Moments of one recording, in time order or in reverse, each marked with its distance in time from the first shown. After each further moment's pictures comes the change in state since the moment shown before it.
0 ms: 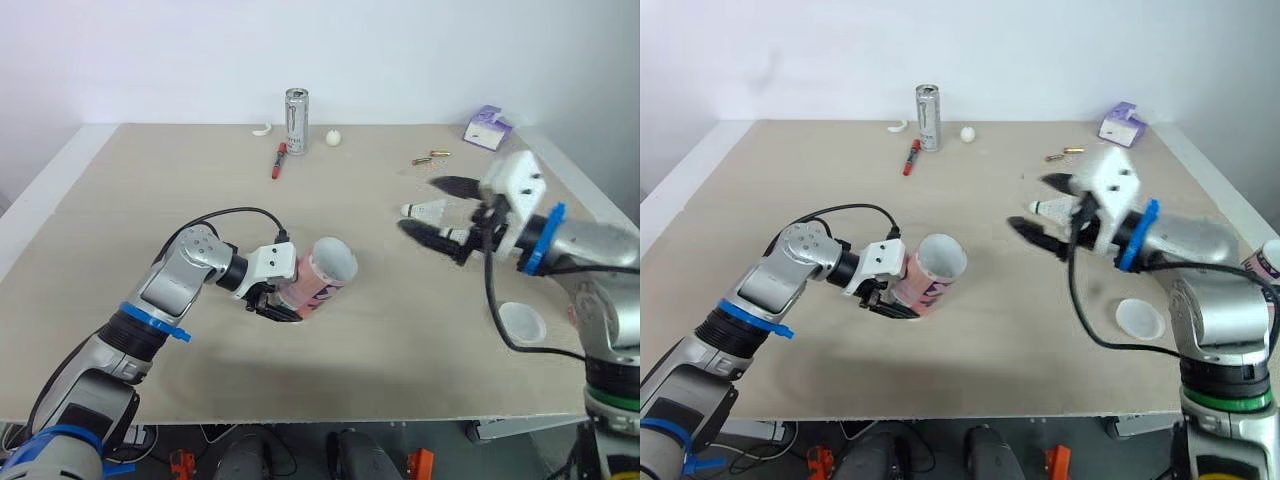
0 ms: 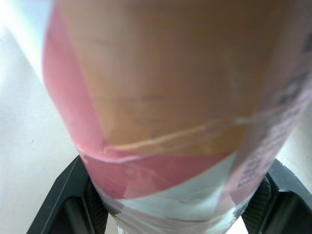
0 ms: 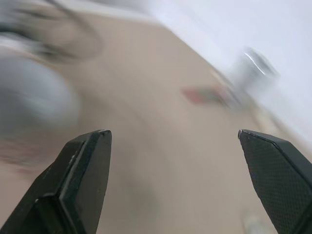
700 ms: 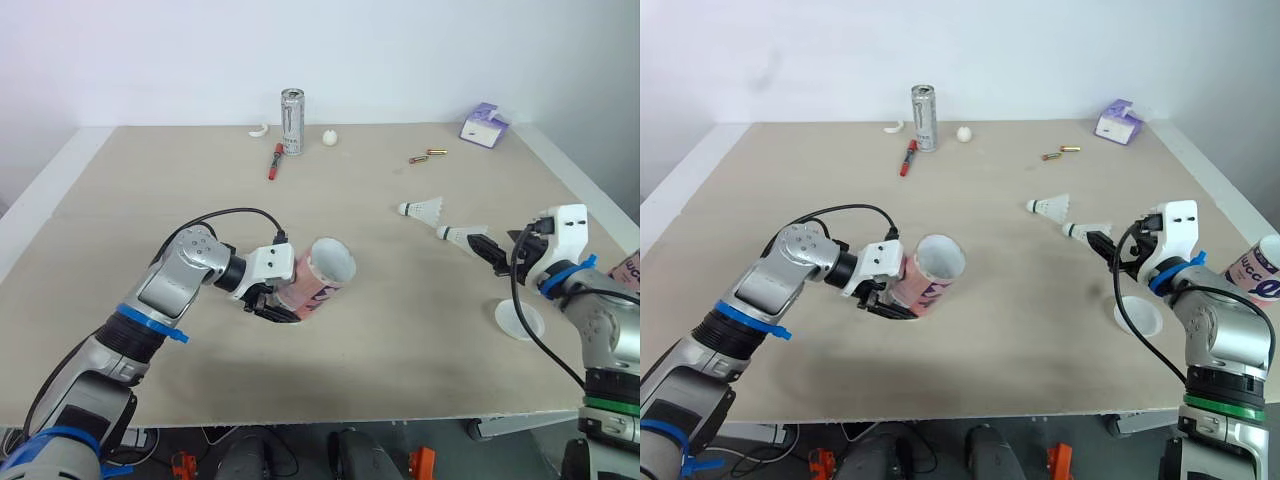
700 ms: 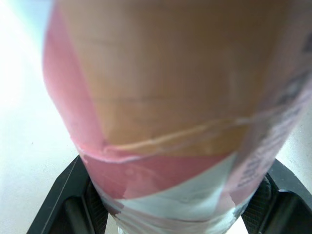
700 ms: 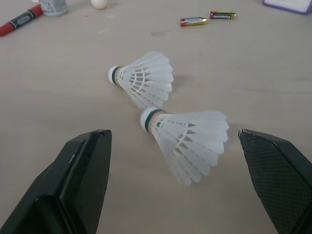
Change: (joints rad) left arm 0.013 0.006 0.004 -0.016 0.001 0.002 0.005; right arm -0.020 0.020 -0.020 0.325 0.013 -0.008 -0.100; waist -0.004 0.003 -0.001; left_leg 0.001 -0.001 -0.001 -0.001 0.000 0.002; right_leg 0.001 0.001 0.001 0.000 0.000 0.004
